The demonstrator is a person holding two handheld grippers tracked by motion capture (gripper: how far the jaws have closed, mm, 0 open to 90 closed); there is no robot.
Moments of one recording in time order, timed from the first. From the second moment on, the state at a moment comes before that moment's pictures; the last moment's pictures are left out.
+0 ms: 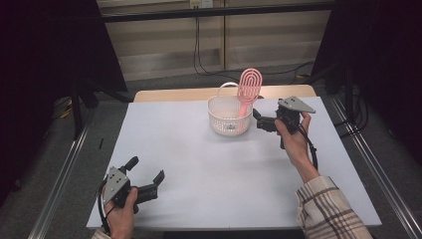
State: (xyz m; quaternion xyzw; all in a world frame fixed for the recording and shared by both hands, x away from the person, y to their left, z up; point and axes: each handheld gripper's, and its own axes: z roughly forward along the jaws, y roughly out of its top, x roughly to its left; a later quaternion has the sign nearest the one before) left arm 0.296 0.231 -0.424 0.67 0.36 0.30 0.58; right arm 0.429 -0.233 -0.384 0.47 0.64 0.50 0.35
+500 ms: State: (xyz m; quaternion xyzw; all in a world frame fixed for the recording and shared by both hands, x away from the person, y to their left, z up) left arm 0.298 0.229 -0.425 0.67 0.36 0.30 0.57; right arm 0.407 -0.238 -0.387 0.46 0.64 0.50 0.36
